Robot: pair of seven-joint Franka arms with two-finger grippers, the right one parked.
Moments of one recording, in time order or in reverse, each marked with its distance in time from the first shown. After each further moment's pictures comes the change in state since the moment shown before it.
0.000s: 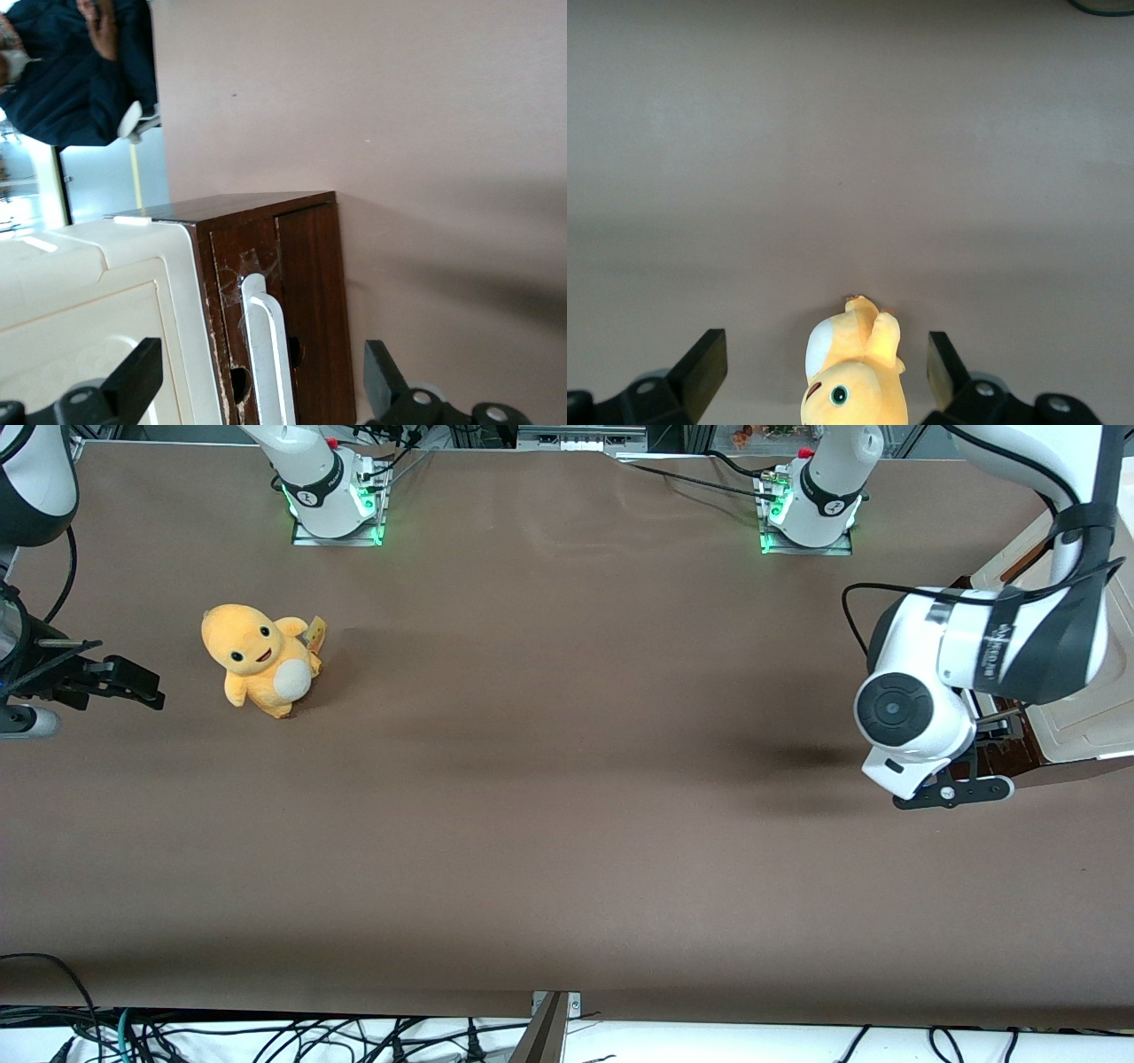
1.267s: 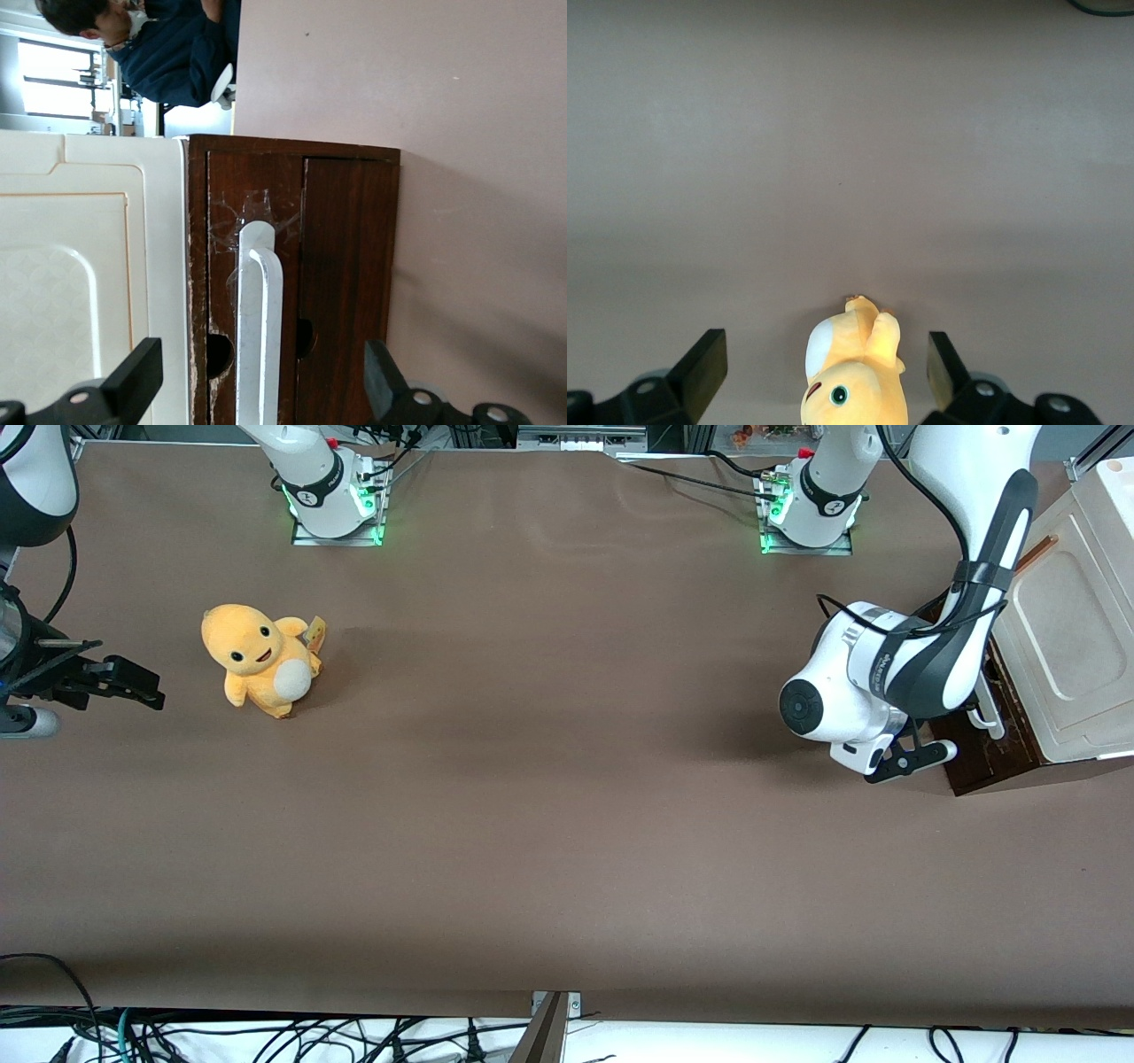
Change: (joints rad) arm -0.004 0.006 -0.024 -0.285 0.185 -0.005 -0.400
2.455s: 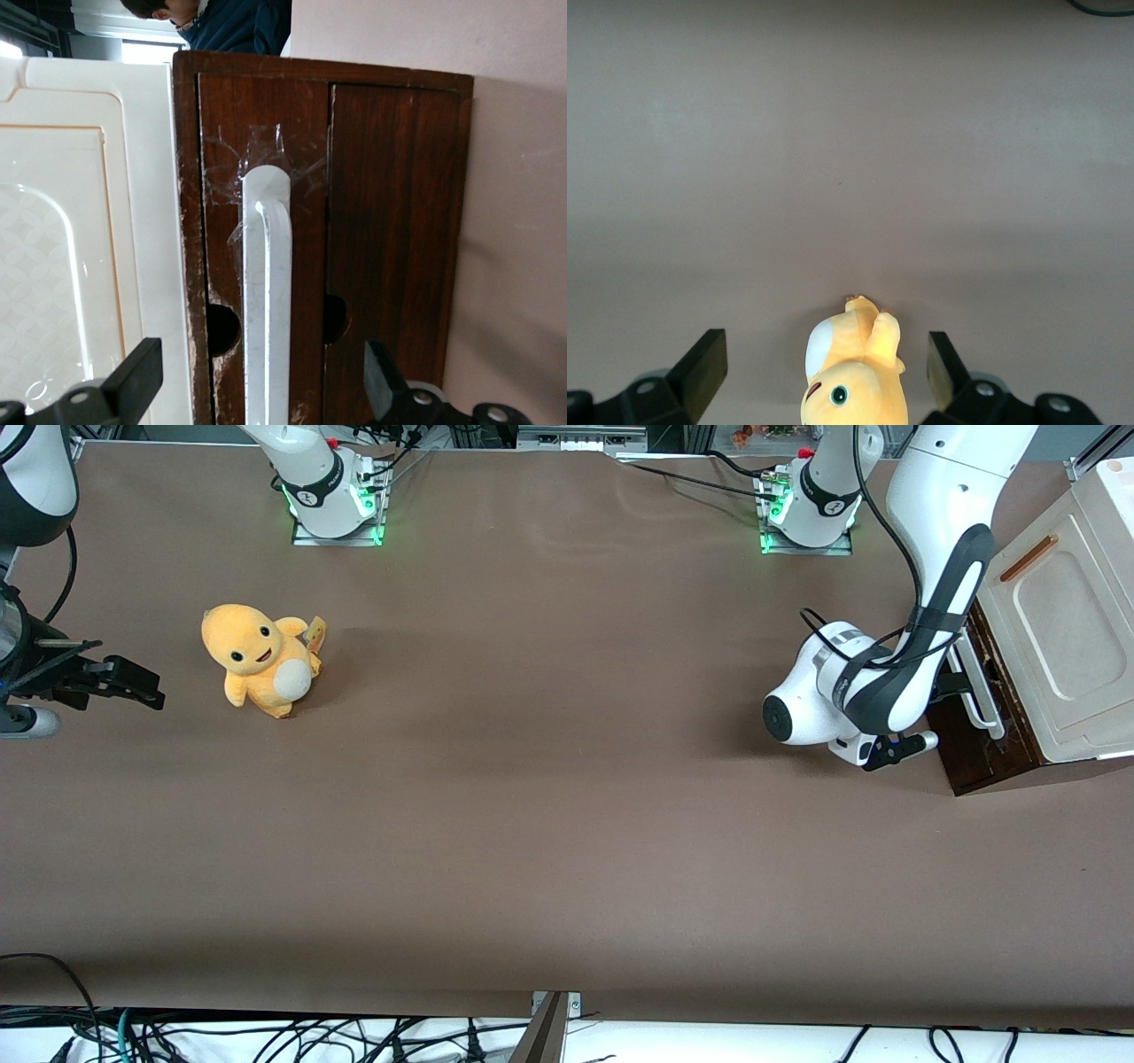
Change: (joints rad) arm 0.000 0.092 0.000 -0.073 0.094 -0.131 -0.111
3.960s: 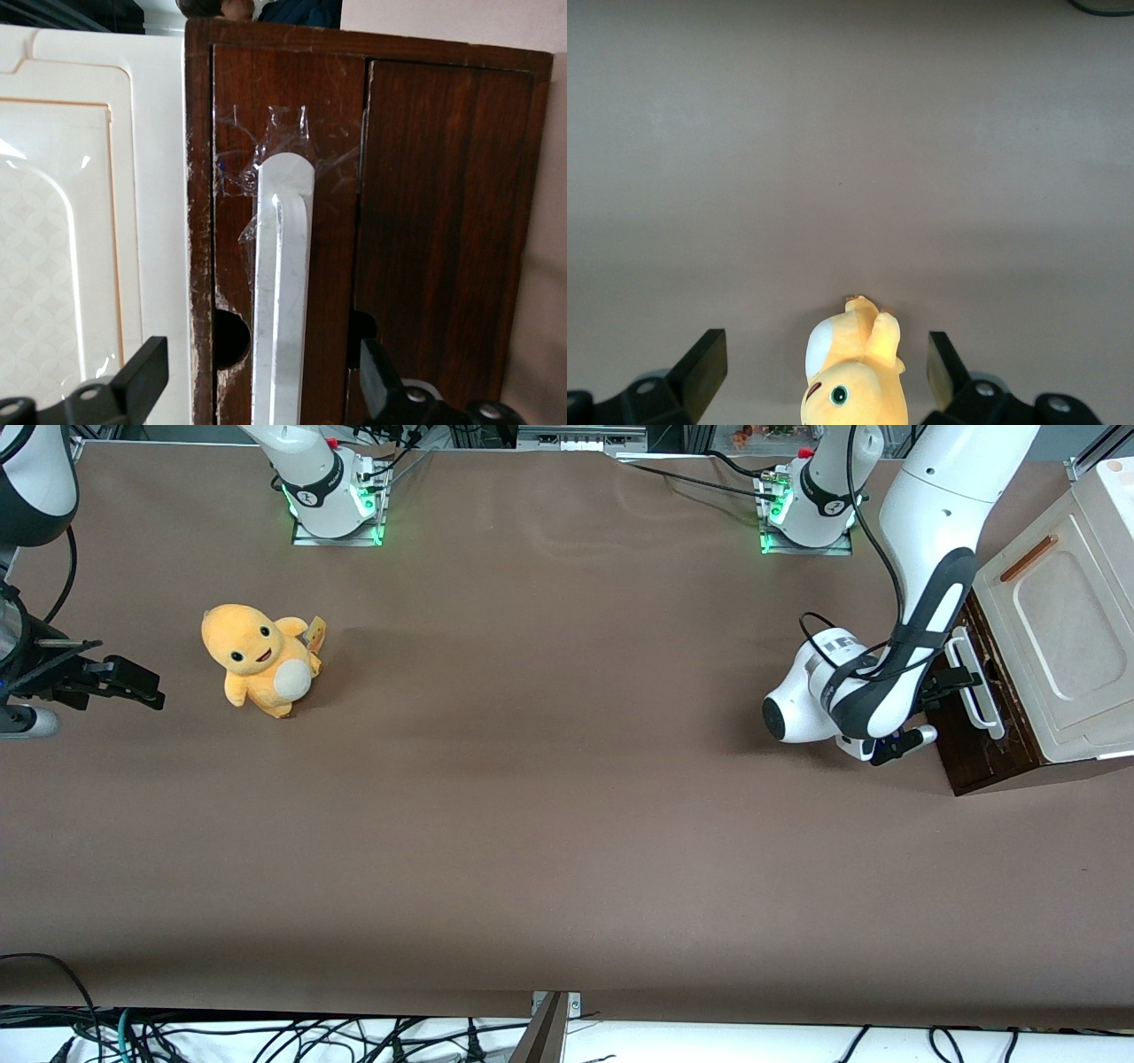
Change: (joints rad) arm 0.009 0.046 0.013 -0.049 0.102 -0.051 -0.110
